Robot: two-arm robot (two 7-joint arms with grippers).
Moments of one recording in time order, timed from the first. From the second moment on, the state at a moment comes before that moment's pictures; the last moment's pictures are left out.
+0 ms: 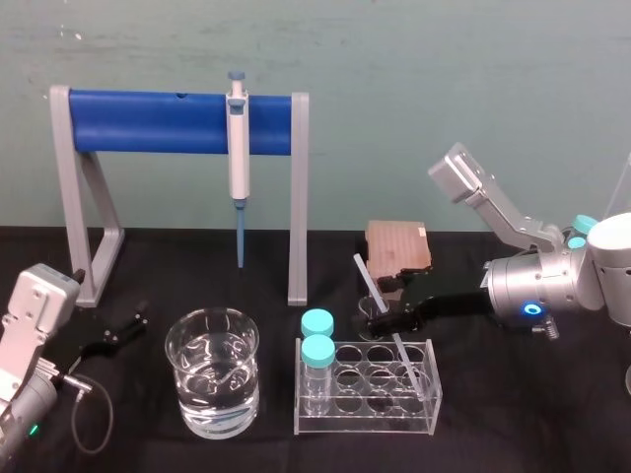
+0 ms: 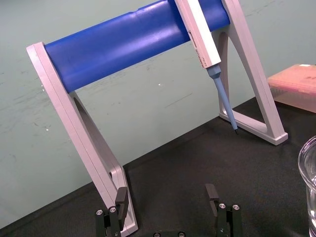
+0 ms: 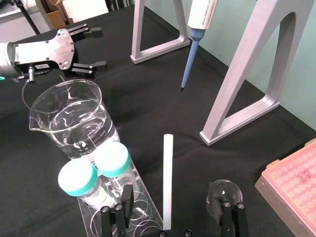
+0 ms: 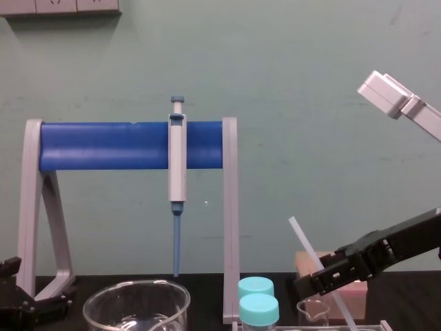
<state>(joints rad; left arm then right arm) -0.20 0.60 0.45 -1.41 -0.25 -0.12 0.03 0.77 0.57 -0.75 -1.25 0.52 0.46 0.77</state>
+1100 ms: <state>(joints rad) -0.20 0.60 0.45 -1.41 -0.25 -0.12 0.03 0.76 0.59 -0.75 -1.27 0.53 0.46 0.76</state>
